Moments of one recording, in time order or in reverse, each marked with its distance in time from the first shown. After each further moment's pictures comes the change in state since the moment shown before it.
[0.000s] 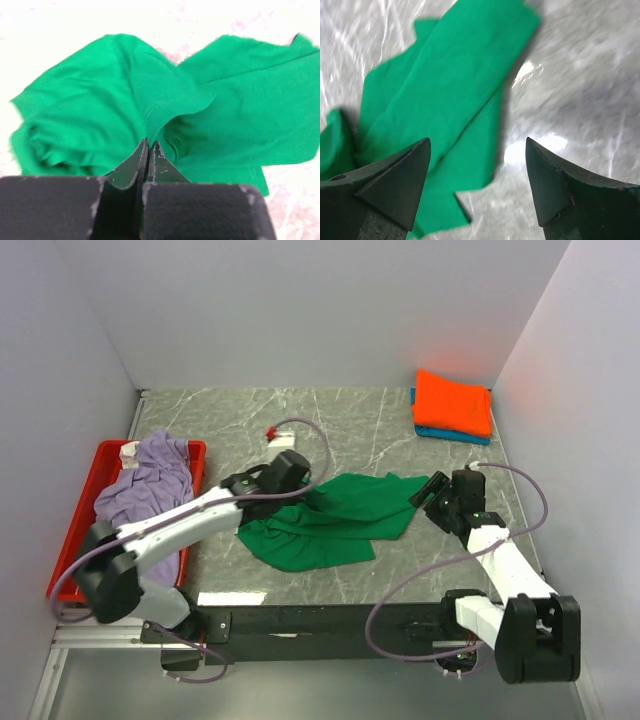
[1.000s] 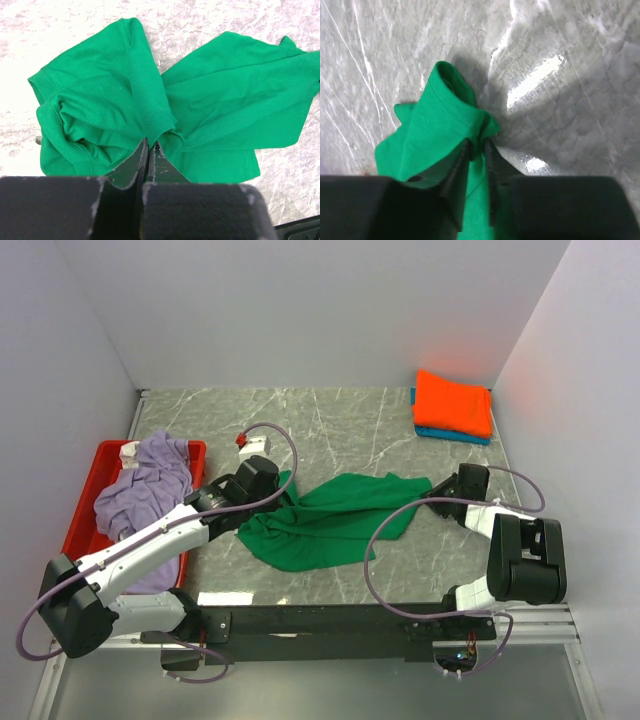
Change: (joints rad) left arm 0.095 -0.266 -0.172 0.002 0.106 -0.023; right arm -0.164 0.439 0.020 0.394 -0.090 0.157
